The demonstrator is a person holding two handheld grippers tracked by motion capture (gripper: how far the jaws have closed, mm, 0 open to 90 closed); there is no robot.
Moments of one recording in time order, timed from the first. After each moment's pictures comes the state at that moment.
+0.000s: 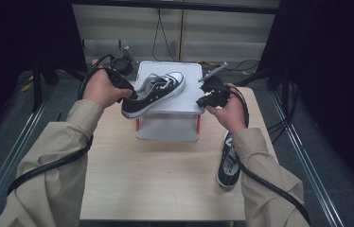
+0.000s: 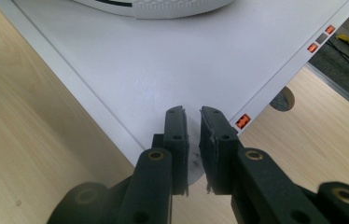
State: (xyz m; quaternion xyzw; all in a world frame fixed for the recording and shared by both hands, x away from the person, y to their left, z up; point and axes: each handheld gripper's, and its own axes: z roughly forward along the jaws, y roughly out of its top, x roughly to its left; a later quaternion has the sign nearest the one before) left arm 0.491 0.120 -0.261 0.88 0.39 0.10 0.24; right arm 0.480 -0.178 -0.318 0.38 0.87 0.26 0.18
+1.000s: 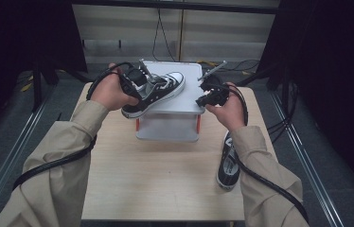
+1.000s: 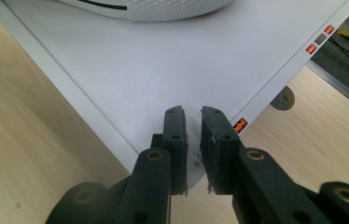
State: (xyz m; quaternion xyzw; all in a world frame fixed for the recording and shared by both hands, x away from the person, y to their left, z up) left arm 0.490 0.093 -0.277 0.94 0.29 0.03 0.21; right arm 0.485 -0.177 -0.317 0.38 0.87 0.26 0.18
